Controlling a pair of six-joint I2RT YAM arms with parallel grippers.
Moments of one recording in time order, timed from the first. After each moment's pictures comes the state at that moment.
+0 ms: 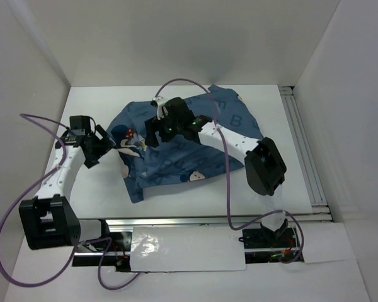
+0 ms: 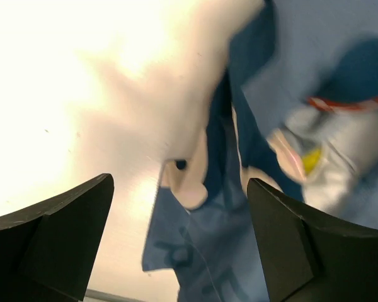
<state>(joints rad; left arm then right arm) 0.14 1.30 1.00 -0.69 -0.02 -0.64 0.77 2.00 1.66 -0.24 -0.31 0.24</state>
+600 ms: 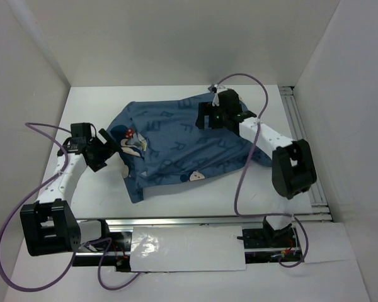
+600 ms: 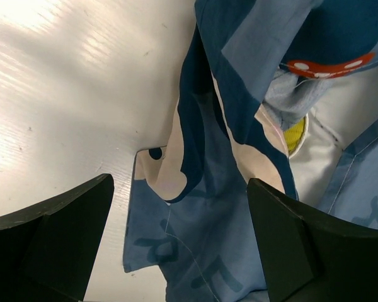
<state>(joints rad) 0.15 1.24 0.88 -0.58 0.13 -0.66 0.41 1.73 1.34 -0.20 -0.14 0.27</state>
